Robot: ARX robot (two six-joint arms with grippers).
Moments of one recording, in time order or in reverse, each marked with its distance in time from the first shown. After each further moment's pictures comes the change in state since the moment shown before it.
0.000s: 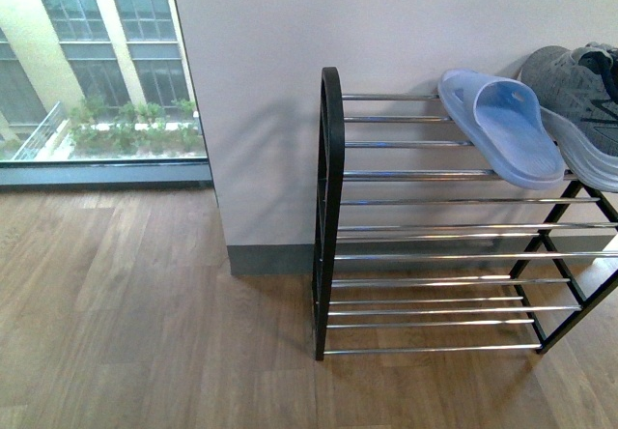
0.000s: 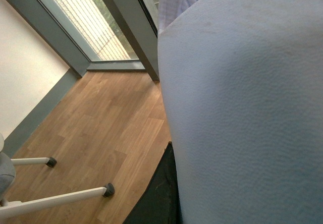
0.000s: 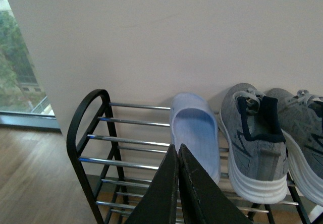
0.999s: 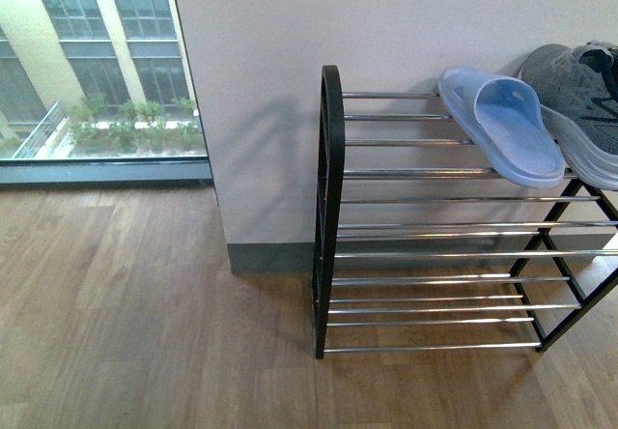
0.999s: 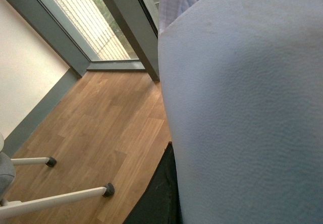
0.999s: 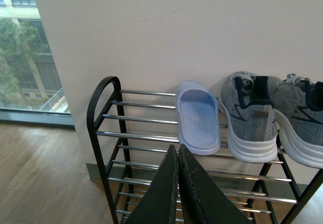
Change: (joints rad) left arm 0.000 0.000 0.000 0.000 0.000 0.000; right arm 0.060 -0.607 -0.239 -0.347 0.060 0.000
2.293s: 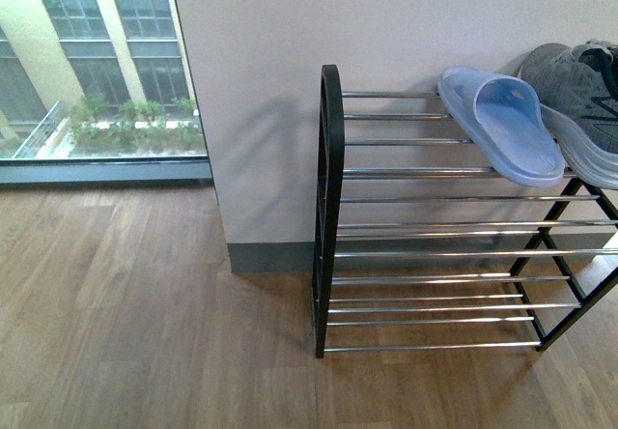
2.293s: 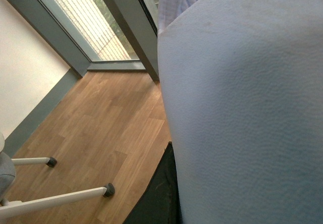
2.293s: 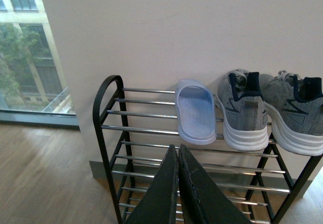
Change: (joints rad) left arm -0.001 0.000 0.000 0.000 0.001 0.000; right arm 0.000 -0.549 0.000 -0.545 0.000 0.000
